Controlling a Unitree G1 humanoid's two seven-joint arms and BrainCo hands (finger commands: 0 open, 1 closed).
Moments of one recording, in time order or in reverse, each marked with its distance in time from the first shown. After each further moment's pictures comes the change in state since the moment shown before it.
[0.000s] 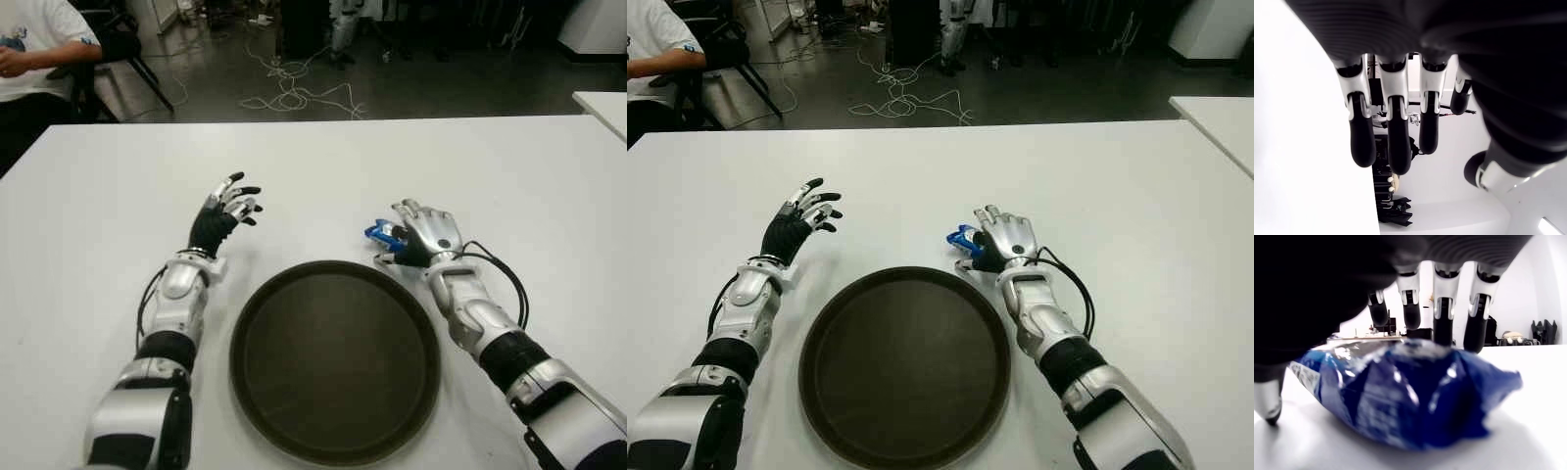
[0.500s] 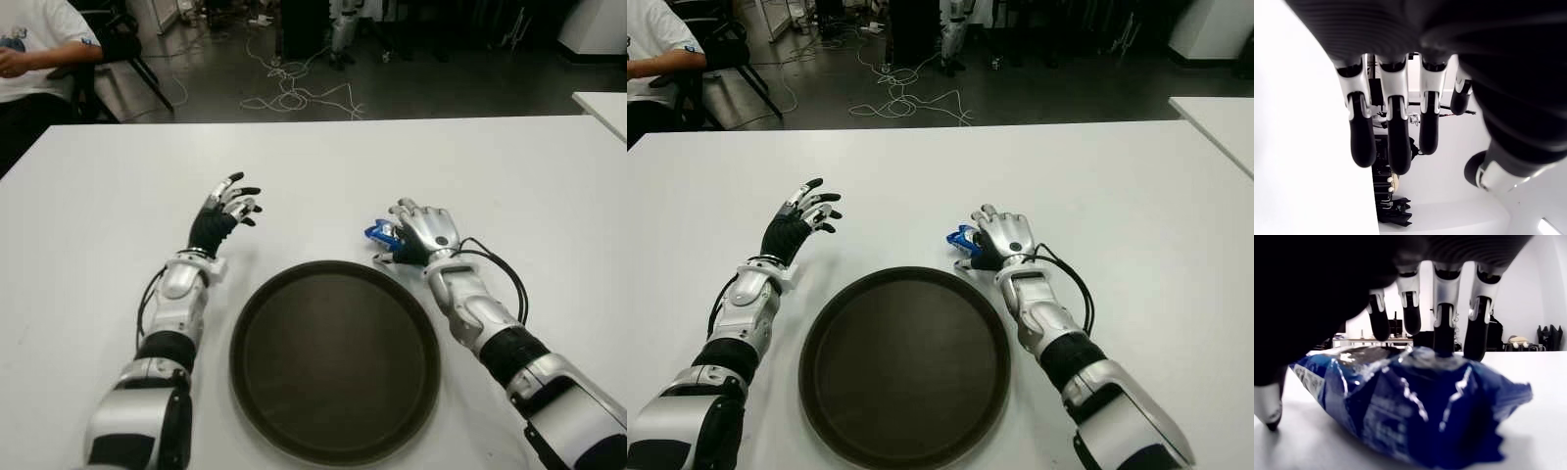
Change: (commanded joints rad) left arm 0.002 0.001 -0.002 -0.006 0.009 0.008 0.017; right arm -0.015 0.000 -0.006 0.045 0.041 -0.045 0.003
